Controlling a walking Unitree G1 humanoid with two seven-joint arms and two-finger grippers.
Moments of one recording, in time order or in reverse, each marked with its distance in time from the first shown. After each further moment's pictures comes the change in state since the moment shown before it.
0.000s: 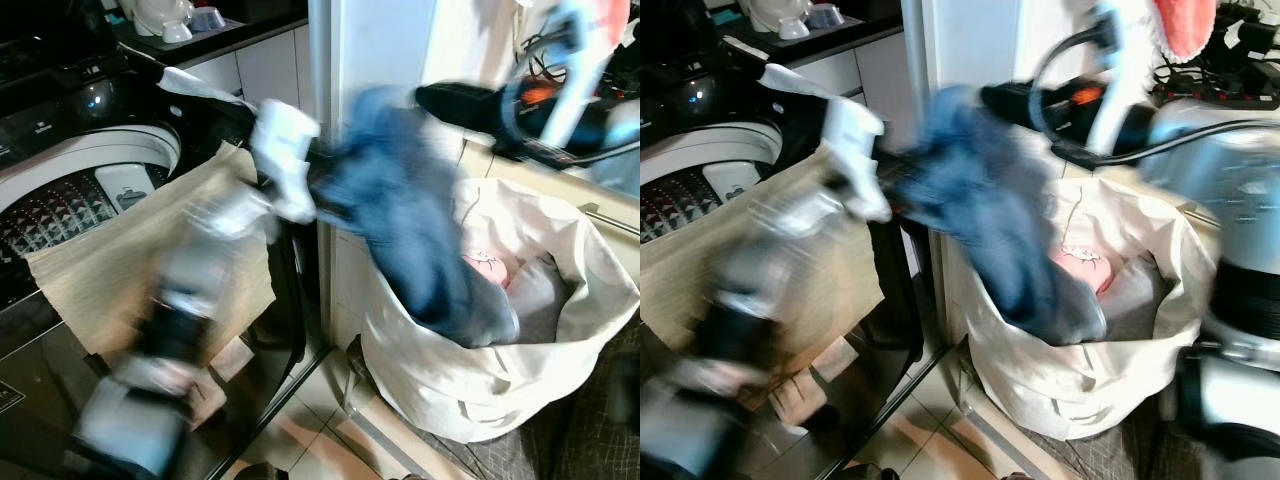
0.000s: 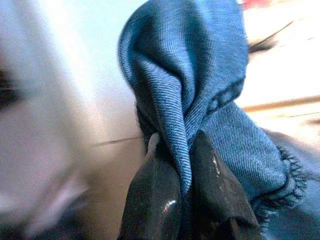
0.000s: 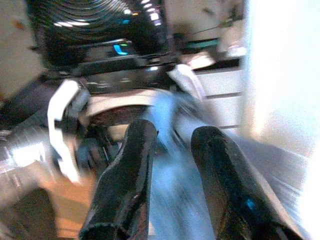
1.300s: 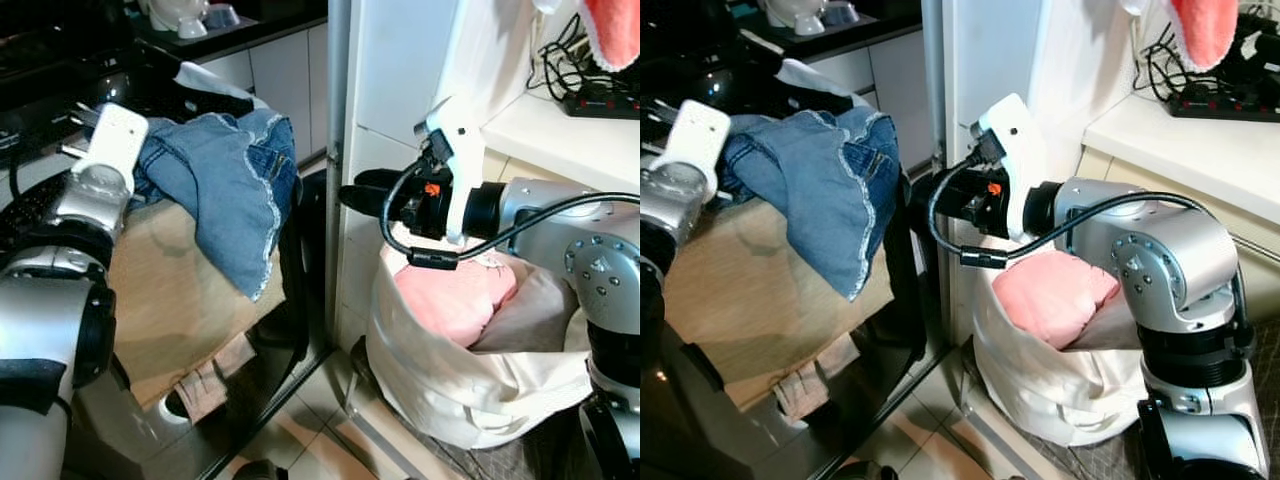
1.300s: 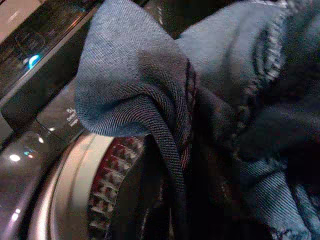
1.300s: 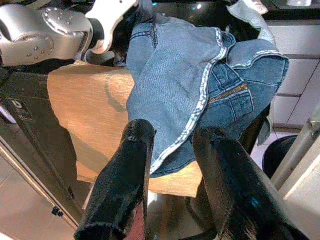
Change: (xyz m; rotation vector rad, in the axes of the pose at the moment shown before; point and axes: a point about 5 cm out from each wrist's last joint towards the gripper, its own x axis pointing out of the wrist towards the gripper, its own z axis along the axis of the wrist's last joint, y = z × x) left arm -0.084 0.150 -0.050 0.262 0.692 0.912; right arm 0.045 0.048 -0.069 -0.056 0.195 0.124
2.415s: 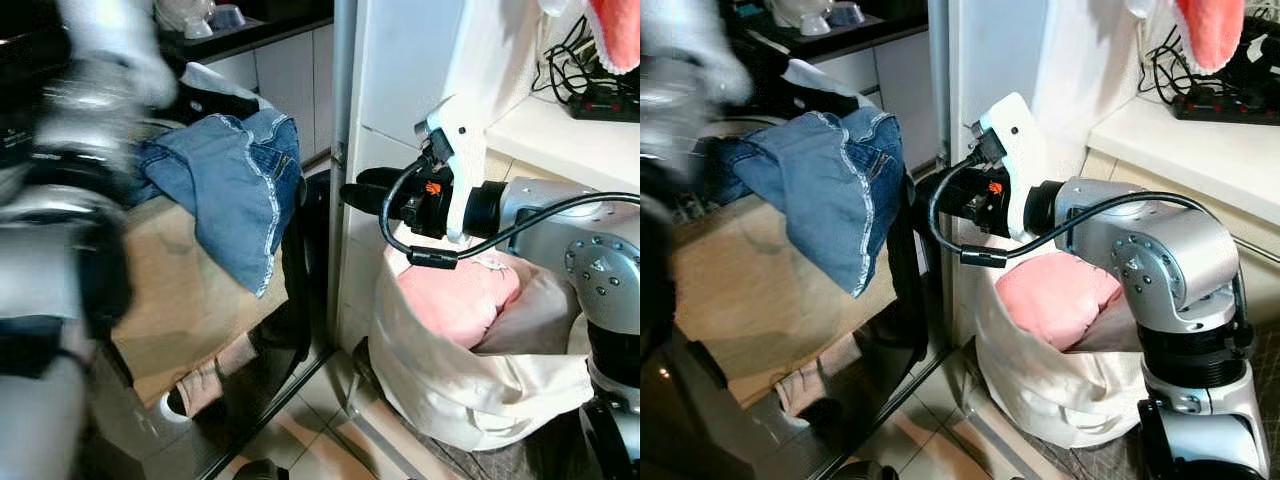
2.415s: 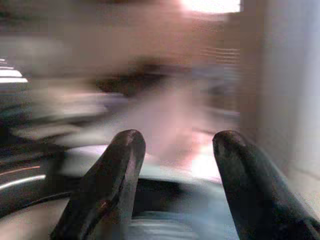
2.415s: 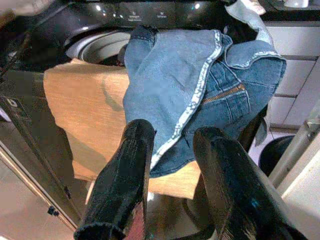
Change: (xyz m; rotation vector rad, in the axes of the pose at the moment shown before) left arm -0.035 -0.040 0.123 -0.307 -0.567 -0.666; right arm -0.002 -0.002 -0.001 -0.007 0.008 -0.024
